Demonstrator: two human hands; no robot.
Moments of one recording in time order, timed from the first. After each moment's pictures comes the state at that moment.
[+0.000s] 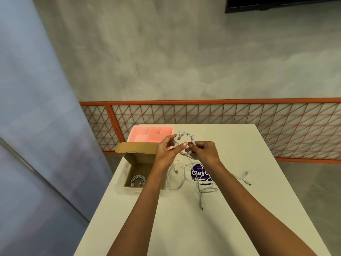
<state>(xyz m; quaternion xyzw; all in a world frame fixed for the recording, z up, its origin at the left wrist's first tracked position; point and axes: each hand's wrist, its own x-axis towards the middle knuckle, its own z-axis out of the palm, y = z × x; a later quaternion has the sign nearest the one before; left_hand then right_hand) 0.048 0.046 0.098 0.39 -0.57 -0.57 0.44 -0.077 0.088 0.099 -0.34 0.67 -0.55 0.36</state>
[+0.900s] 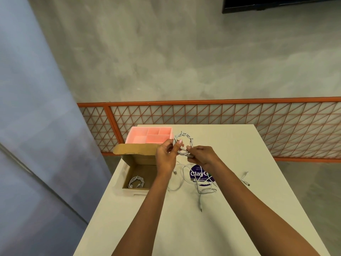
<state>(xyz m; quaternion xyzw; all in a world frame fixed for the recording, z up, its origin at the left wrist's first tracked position) 0.034 0.050 0.082 0.40 -0.57 -0.49 0.53 -0.085 0.084 0.099 -0.24 0.63 -0.54 0.51</state>
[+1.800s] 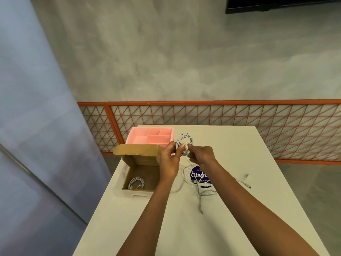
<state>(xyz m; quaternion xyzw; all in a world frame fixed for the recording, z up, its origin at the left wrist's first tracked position) 0.030 0.050 0.072 0.38 -0.59 -0.48 0.52 -0.079 0.067 0.094 -0.19 0.66 -0.57 0.46</state>
